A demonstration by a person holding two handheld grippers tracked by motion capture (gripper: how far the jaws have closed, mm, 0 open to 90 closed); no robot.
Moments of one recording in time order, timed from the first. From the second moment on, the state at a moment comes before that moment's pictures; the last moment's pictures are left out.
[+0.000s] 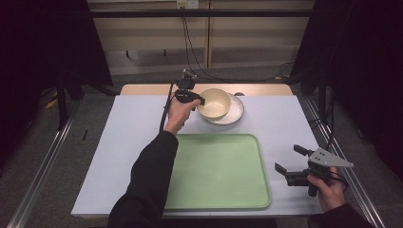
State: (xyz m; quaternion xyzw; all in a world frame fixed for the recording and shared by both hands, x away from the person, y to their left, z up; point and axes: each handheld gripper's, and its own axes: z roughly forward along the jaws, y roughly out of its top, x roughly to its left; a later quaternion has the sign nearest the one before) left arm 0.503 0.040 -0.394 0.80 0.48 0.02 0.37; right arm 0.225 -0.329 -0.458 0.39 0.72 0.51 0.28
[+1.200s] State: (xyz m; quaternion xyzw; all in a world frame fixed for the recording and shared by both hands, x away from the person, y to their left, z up) left arm 0.457 0.013 -0.389 0.84 0.41 -0.03 0.36; right arm 0.225 -0.330 -0.459 0.39 0.71 0.51 0.28
